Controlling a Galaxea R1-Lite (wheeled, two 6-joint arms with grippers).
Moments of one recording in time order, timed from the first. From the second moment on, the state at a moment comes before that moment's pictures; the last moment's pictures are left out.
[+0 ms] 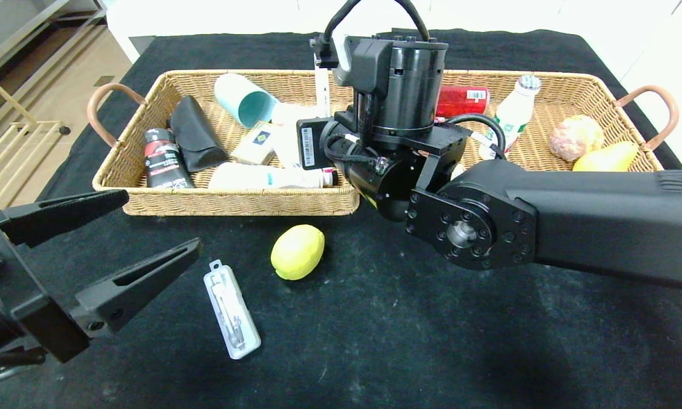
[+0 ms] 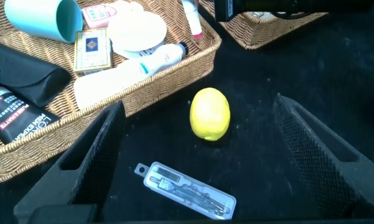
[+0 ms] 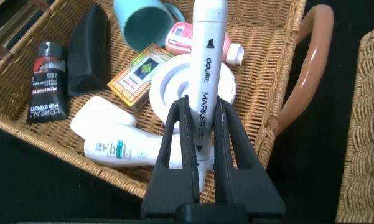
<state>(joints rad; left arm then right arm) -0.42 1.00 -0.59 -0.46 -0.12 0.19 0.87 2.19 -1.96 -0.32 -0.42 0.01</state>
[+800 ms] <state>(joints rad) -0.42 1.00 -0.59 -0.46 -0.12 0.19 0.87 2.19 -1.96 -0.33 -0.43 0.00</state>
